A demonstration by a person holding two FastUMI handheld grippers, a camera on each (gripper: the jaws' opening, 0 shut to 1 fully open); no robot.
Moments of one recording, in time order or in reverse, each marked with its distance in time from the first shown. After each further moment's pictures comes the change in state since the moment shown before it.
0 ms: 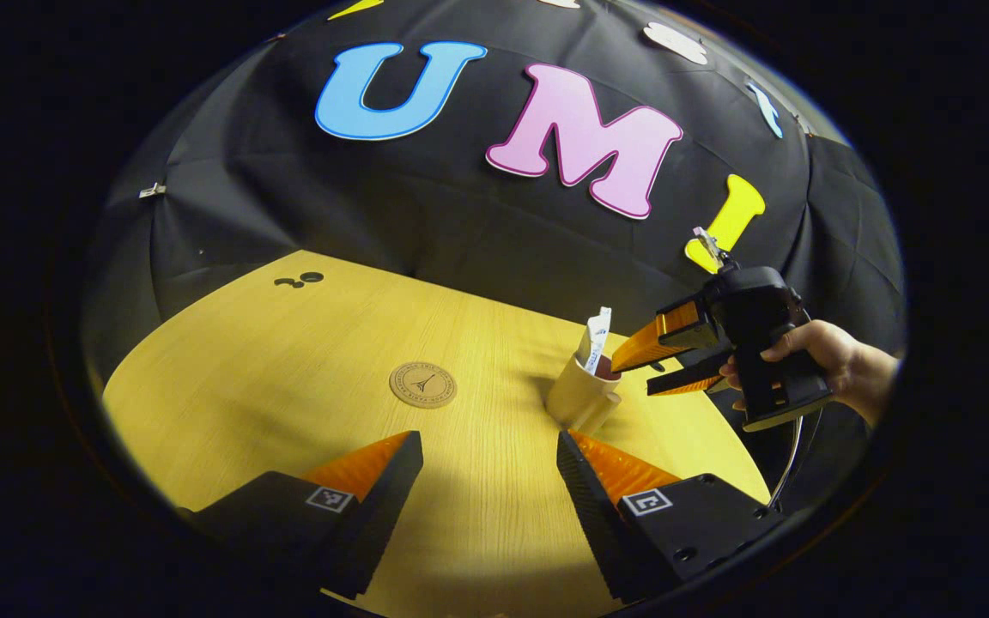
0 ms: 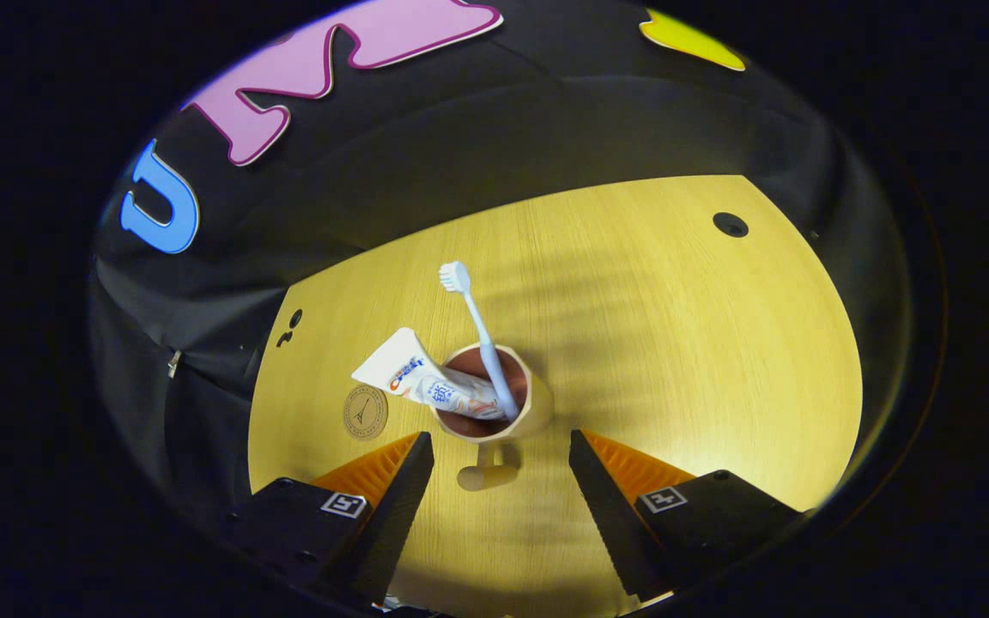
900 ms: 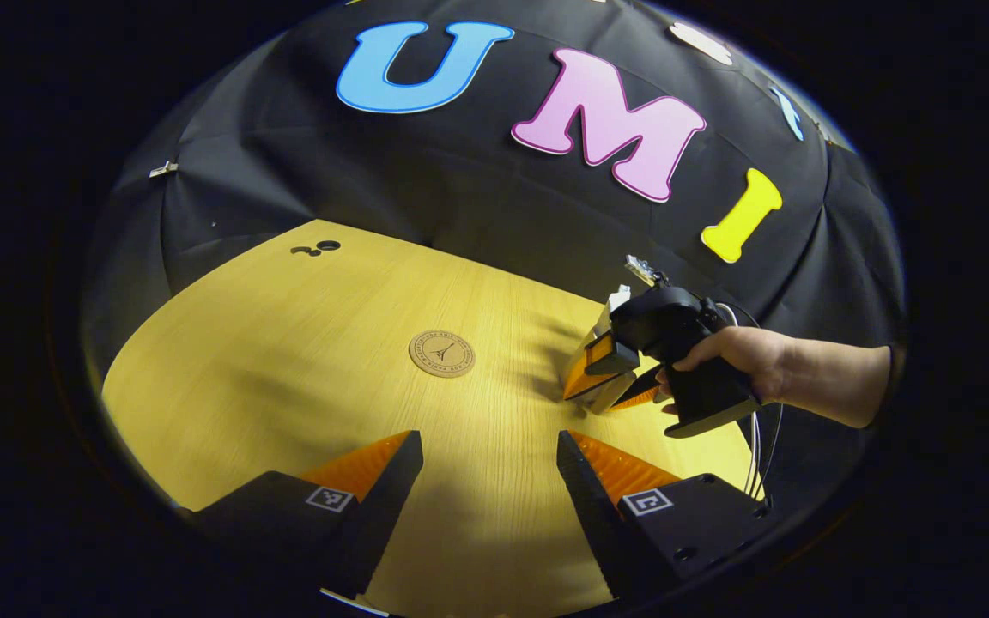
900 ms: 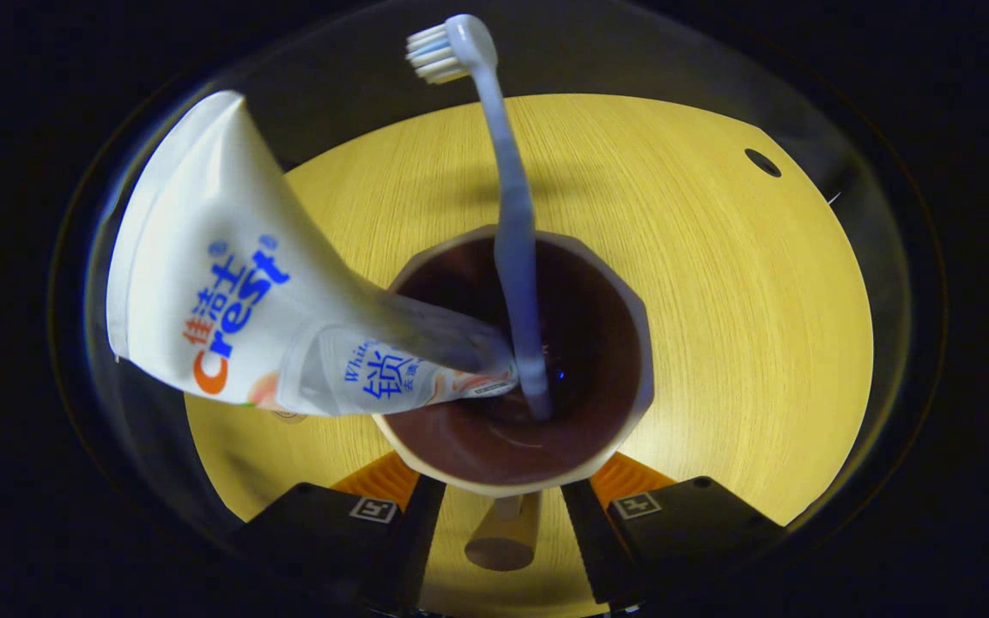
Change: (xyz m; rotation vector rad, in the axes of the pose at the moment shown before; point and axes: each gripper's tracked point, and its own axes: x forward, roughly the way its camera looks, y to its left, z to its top) left arm -0.013 0.018 -0.016 -0.035 0.107 0.016; right arm 0.094 -0.006 -0.060 -0.004 0.236 -0.194
